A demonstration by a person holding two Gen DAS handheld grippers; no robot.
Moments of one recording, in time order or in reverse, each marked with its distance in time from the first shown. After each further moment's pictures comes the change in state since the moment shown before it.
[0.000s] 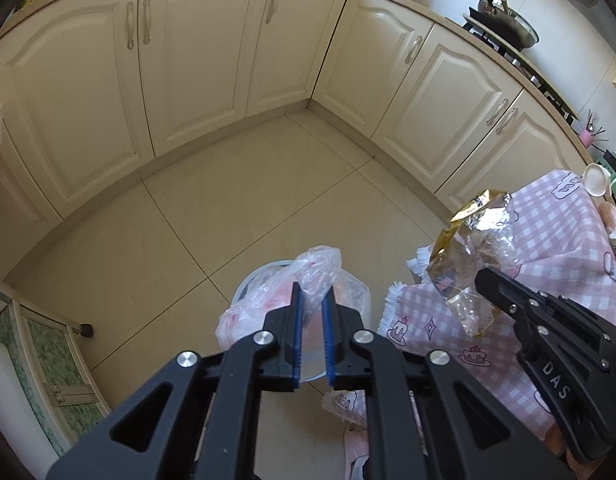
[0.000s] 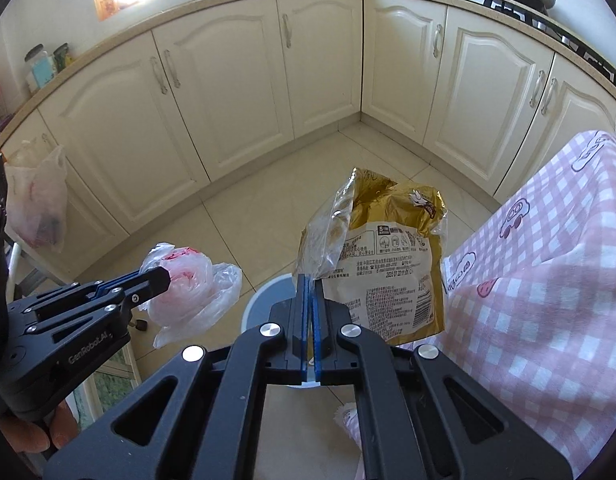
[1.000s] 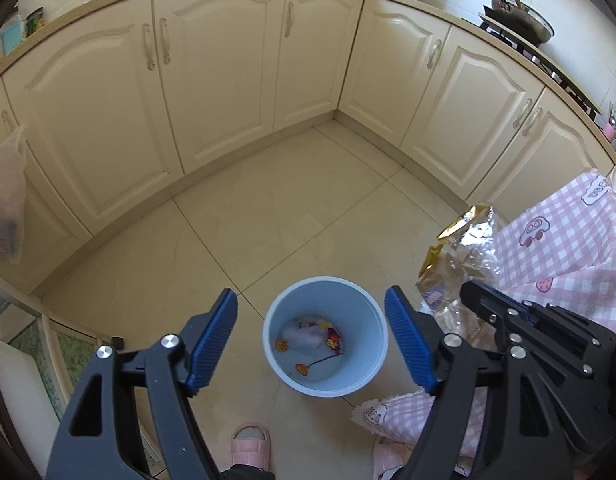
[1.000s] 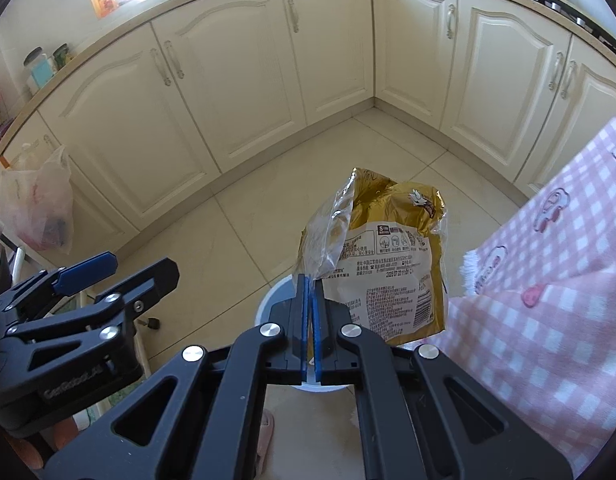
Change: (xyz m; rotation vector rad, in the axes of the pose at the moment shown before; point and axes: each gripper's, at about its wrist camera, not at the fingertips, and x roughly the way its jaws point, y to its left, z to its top) left arm -0.007 0.001 0.016 0.011 -0.054 0.138; right arm 0.038 0.005 0.011 0.011 0.040 0.079
